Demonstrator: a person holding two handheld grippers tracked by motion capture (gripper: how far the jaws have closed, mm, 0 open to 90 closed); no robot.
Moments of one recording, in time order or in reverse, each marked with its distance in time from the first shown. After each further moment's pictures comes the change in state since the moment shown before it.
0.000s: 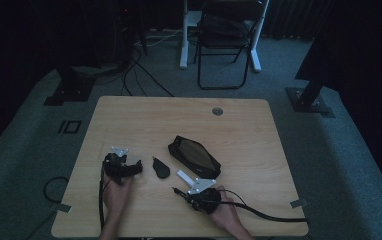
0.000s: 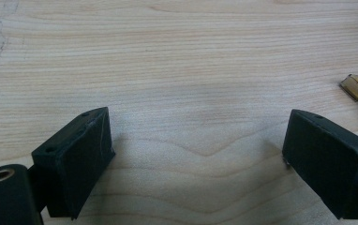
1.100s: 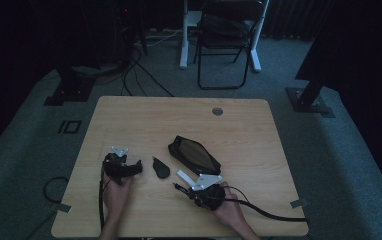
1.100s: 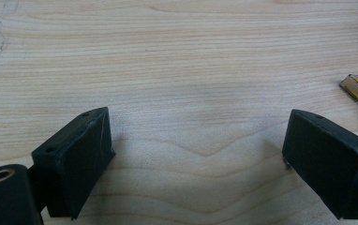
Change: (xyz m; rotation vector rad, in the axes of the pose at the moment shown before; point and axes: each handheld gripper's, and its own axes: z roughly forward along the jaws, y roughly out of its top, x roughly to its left) left arm 0.000 0.000 0.000 0.002 0.000 0.002; right arm -0.006 0.012 -0.025 -0.059 0.005 -0.018
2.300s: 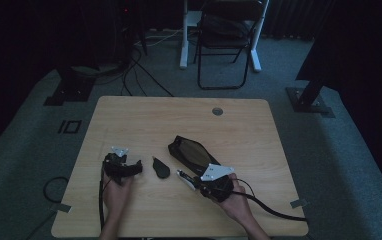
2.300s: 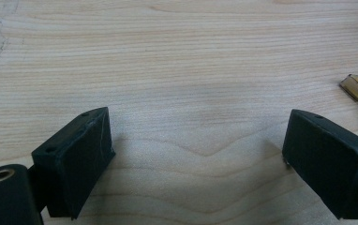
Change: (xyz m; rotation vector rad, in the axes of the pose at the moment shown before) left arm 0.000 0.000 0.000 0.000 0.001 0.000; right arm -0.018 0.017 -0.033 -0.094 -0.049 0.015
